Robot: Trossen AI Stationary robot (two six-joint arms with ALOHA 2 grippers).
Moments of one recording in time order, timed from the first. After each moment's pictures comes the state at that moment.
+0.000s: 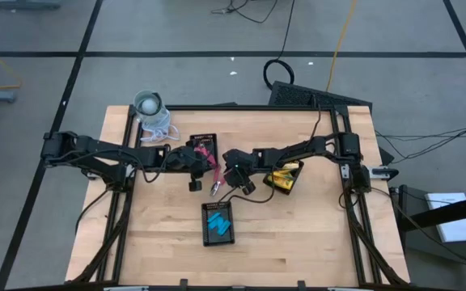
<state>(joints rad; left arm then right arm) 0.05 1.30 0.65 -0.05 -0.17 0.13 -0.09 2.06 1.25 -0.07 -0.06 -0.75</state>
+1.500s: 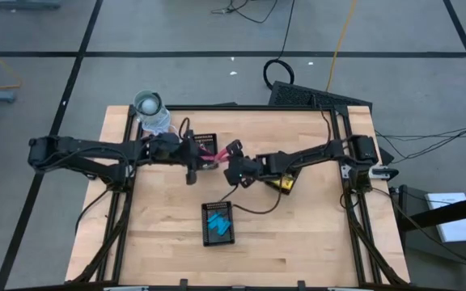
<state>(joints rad) 0.12 1.12 0.65 0.05 -0.01 0.07 0.03 1.91 1.31 -0.20 0.53 -0.81</state>
